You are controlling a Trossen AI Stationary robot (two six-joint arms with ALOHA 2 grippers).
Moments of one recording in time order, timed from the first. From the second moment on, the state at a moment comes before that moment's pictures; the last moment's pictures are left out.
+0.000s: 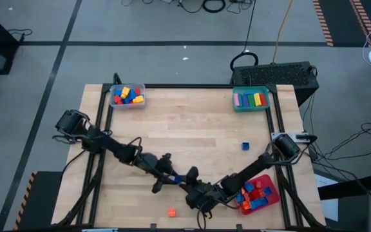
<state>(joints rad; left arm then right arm) -0.36 1.68 0.61 0.66 0.08 -0.41 0.57 2.10 1.25 0.26 0.82 -0.55</state>
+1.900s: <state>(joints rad) -0.37 1.68 0.64 0.51 -0.04 -0.35 0.95 1.65 1.25 -1.34 0.24 1.60</state>
